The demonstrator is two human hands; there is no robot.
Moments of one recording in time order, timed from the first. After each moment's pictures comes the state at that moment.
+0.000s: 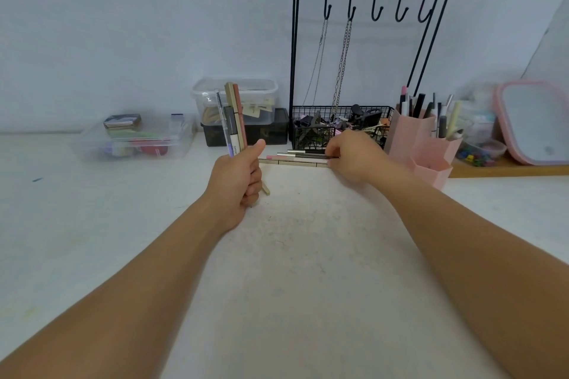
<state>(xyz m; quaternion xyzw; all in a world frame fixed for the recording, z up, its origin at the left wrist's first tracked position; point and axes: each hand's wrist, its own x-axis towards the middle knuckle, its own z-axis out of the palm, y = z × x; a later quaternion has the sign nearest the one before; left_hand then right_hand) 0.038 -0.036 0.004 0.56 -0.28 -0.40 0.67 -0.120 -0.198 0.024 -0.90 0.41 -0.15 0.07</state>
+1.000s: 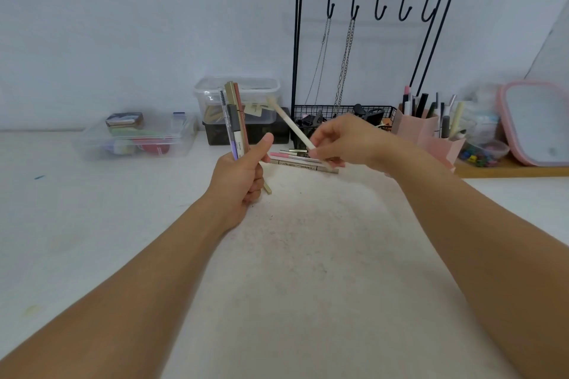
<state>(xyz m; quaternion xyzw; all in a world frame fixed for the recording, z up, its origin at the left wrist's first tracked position) 0.039 -0.038 0.003 0.55 -0.29 -0.39 0.68 -0.122 -0.174 0.063 -0.85 0.34 -0.17 0.37</state>
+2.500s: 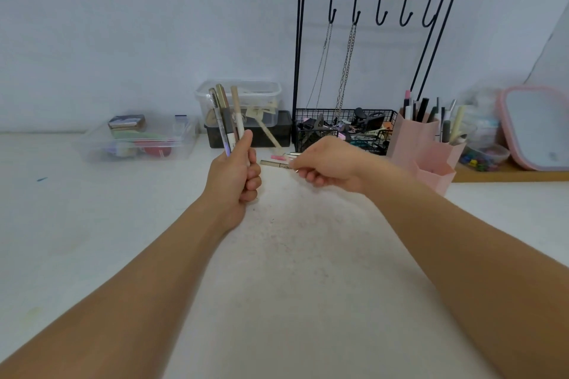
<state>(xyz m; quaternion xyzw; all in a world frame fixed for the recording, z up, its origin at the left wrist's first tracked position) 0.042 -0.038 0.007 0.54 -0.23 -0.39 0.71 -0.096 -0.149 0.044 -0.75 0.37 -0.14 0.53</state>
